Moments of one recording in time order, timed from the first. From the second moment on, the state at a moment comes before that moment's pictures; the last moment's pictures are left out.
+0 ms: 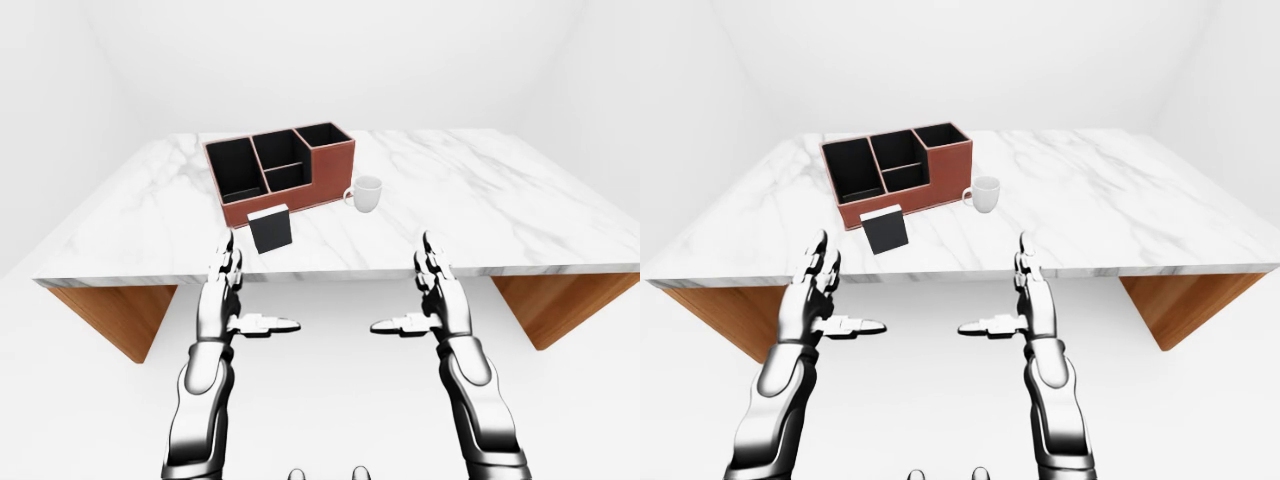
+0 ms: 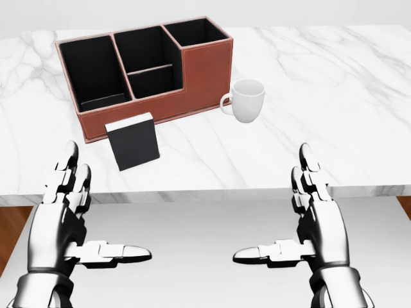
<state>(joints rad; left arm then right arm) 0.02 0.03 0.06 -0.23 -0.03 0.09 -0.06 0.03 -0.02 -0.04 -0.19 0.01 0.09 0.05</state>
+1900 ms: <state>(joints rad) 0.01 0.04 0.09 -0.30 -0.04 0.09 -0.09 0.08 -0.02 -0.01 -0.40 0.01 0.09 0.14</state>
